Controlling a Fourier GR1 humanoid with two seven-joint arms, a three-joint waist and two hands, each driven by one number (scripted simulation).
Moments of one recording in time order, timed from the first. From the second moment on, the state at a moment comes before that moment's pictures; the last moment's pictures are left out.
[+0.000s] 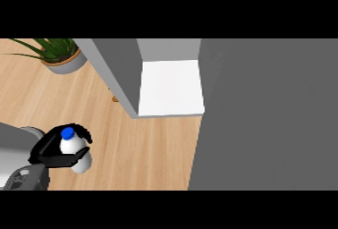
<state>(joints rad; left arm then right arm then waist) -0.23 0.26 0.30 -0.84 -0.09 -0.81 -0.53 0.09 -0.18 0.53 -2.47 0.08 -0.20 0.36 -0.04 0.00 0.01</state>
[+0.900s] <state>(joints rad) -0.22 0.09 0.15 -0.91 -0.14 -0.08 -0.79 0.10 -0.21 0.55 -2.47 0.08 -0.25 0.36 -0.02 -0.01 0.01</state>
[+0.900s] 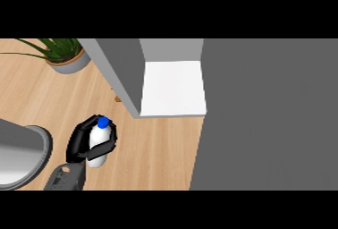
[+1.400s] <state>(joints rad) -0.27 0.01 -0.12 -1.04 0.18 0.06 -0.63 0.13 -0.24 0.57 -2.48 0.08 -0.28 0.35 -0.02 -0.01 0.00</state>
